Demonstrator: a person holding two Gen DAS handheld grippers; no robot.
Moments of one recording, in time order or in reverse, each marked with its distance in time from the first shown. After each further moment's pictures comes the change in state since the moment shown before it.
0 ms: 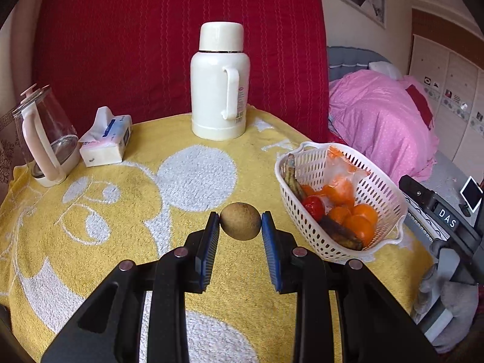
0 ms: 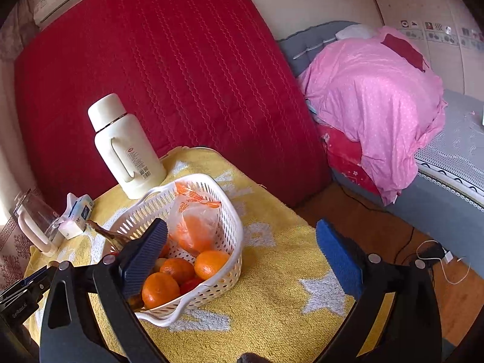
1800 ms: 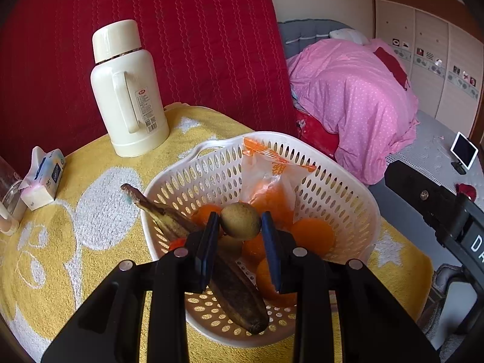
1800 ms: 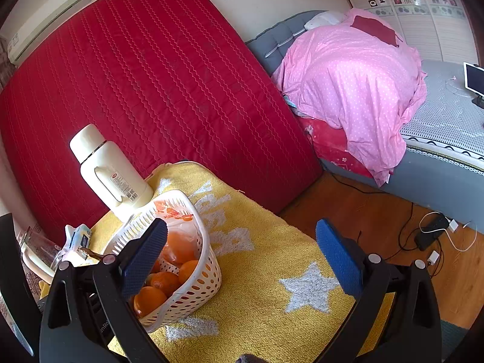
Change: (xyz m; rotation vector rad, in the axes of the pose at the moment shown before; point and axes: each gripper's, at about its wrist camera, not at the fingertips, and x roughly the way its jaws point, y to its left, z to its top) left arm 0.072 -0.107 0.014 0.186 0.044 -0.072; right arm -0.007 -0.032 0.004 0.156 -0.021 -0.021
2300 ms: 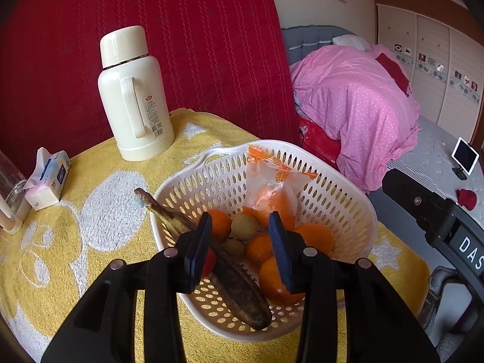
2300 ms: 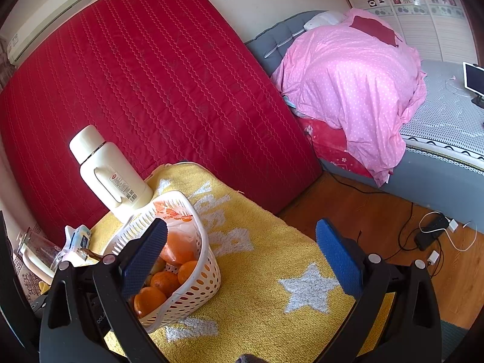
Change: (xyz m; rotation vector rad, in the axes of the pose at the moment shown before) left arm -0.010 0.005 0.002 -0.014 -0.028 0.014; right arm 0.000 -0.001 0.000 0.002 -0.003 0.000
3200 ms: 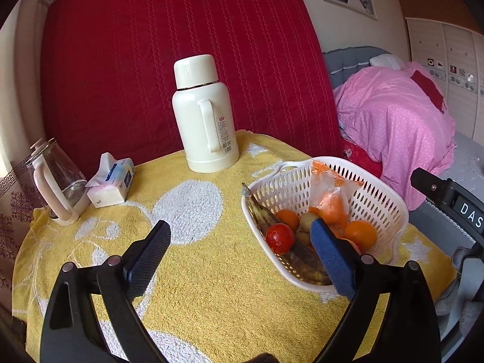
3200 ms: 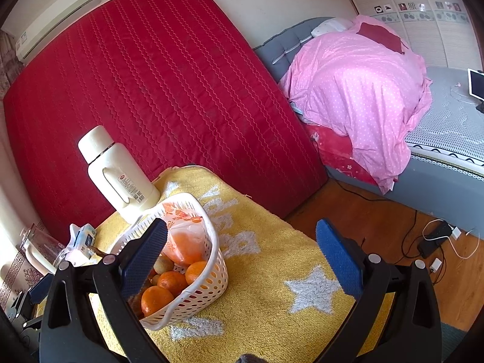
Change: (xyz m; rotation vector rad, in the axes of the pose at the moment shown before) left arm -0.057 0.032 -0.024 -0.040 -0.125 0.237; right arm -0.009 0.007 -0.002 -0.034 -0.032 0.033
